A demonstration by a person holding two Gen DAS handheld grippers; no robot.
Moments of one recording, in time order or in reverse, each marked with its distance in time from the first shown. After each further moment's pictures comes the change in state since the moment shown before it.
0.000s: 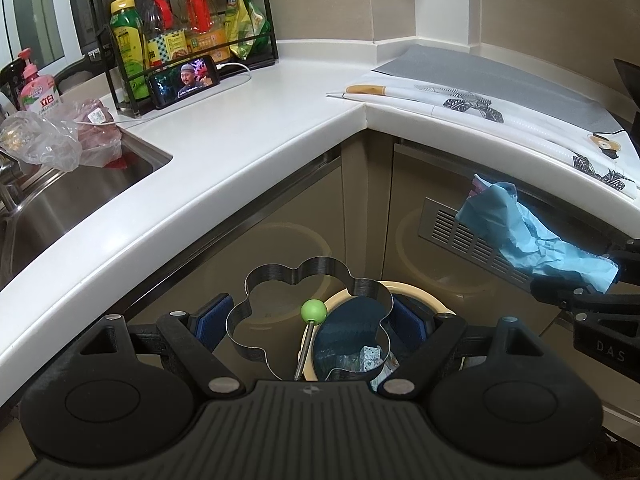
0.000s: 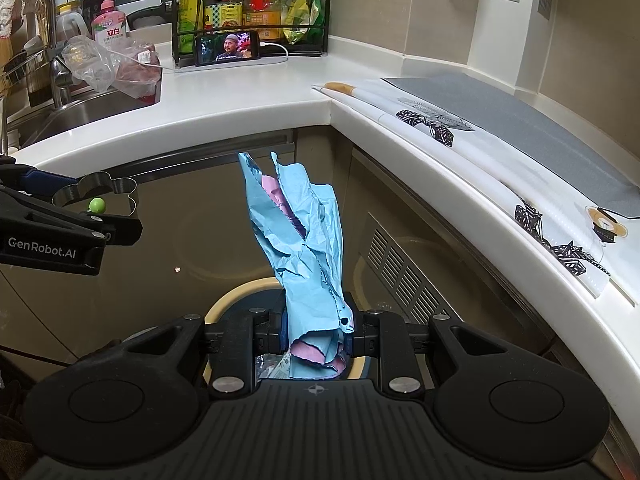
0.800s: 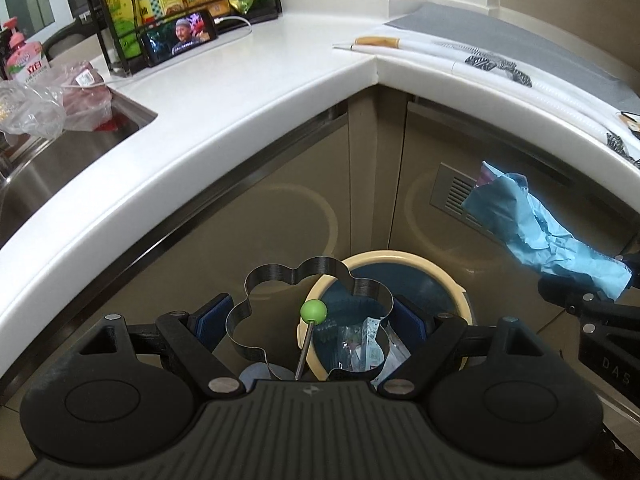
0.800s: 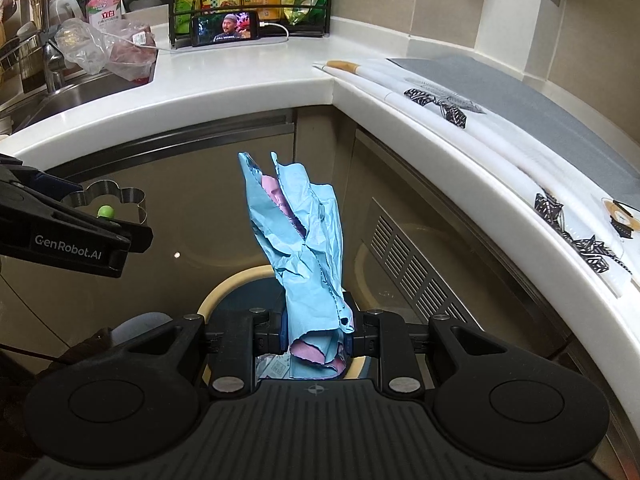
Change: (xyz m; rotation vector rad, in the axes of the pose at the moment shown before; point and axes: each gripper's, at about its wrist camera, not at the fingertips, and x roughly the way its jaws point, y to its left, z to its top) left arm 0.045 -0.004 0.006 -0.018 0.140 0.016; right arm 0.027 -0.001 0.003 -0.013 0.057 0.005
